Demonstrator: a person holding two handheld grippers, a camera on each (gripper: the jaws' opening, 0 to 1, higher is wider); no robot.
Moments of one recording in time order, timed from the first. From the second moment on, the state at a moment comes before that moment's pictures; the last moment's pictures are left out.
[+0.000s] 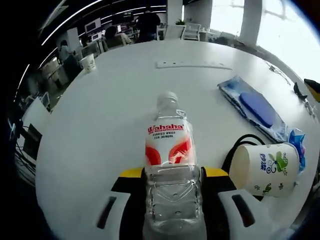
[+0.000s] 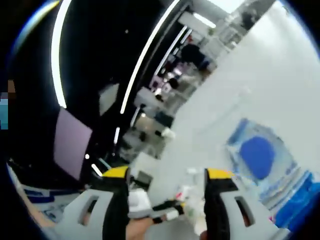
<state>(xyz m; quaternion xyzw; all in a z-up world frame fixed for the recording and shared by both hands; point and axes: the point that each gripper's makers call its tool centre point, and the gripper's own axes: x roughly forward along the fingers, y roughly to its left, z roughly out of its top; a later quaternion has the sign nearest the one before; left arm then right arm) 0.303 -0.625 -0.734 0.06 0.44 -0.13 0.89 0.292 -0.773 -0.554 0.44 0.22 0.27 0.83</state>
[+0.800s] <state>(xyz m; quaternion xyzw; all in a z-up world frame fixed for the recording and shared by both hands) 0.302 -0.626 -0.737 0.06 0.42 -0.13 0.90 0.362 -0.690 -0.633 0.40 0.39 0.32 0.77</state>
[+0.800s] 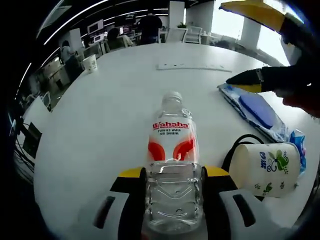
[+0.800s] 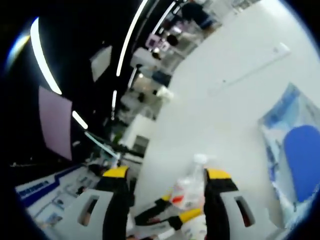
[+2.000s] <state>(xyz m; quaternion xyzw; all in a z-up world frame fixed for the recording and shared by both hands) 0.306 -0.627 -0.735 0.08 0.37 -0.14 0.91 0.383 -0.637 -0.718 0.36 0.48 0.26 0.76</state>
